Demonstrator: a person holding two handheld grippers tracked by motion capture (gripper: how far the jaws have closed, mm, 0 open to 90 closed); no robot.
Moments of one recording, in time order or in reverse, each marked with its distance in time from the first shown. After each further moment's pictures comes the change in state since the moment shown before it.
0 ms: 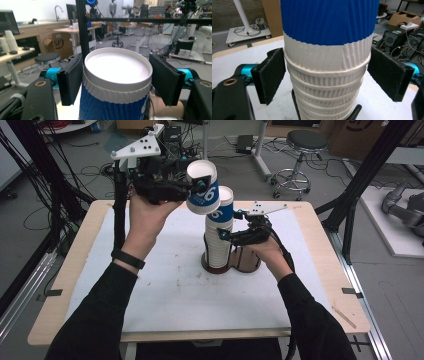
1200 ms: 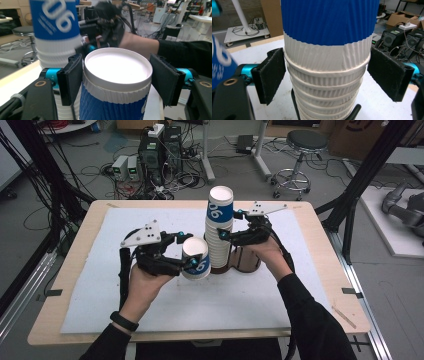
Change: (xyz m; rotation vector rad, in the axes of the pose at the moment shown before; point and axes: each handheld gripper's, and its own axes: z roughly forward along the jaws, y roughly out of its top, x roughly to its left) left arm -0.051 -0.143 -0.028 0.100 -0.074 -0.086; right arm 0.001 0.000 0.000 0.002 -0.009 -0.002
